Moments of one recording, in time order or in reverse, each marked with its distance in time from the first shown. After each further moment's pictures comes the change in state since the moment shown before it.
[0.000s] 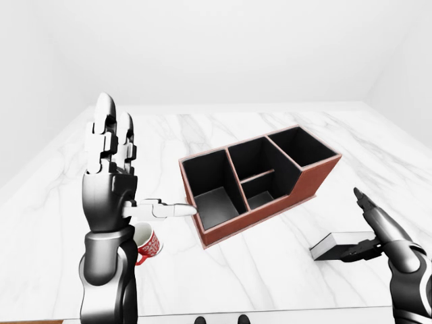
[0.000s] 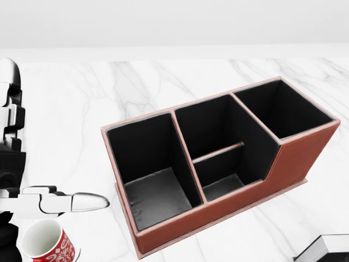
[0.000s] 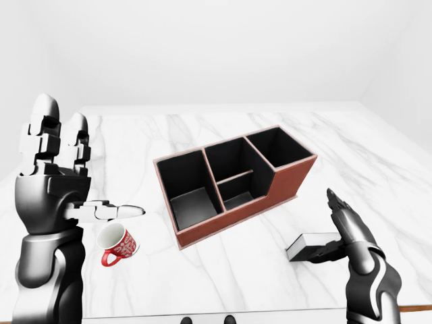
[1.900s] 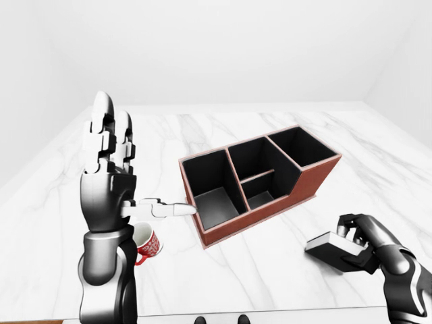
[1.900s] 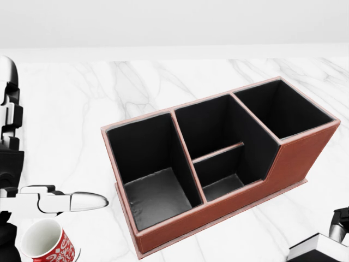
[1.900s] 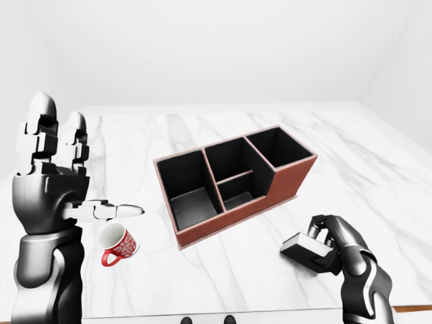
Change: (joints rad) left arm -0.005 0.001 0.004 -0.003 -0.002 0.000 0.002; right arm 0.008 -0.009 0.047 0.097 0.002 0.000 -0.022
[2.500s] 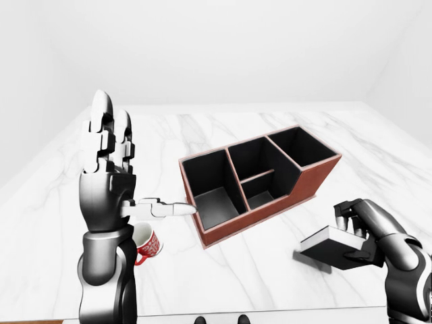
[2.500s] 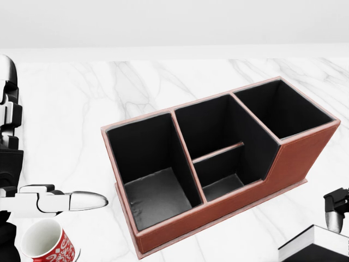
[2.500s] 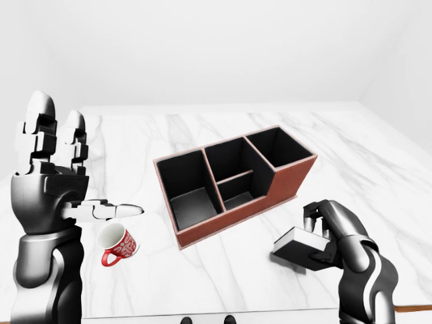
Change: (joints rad) left arm -0.003 0.001 0.001 -0.003 -0.003 0.000 0.002; right arm 0.000 0.063 -0.024 -0.308 -0.051 0.000 0.162
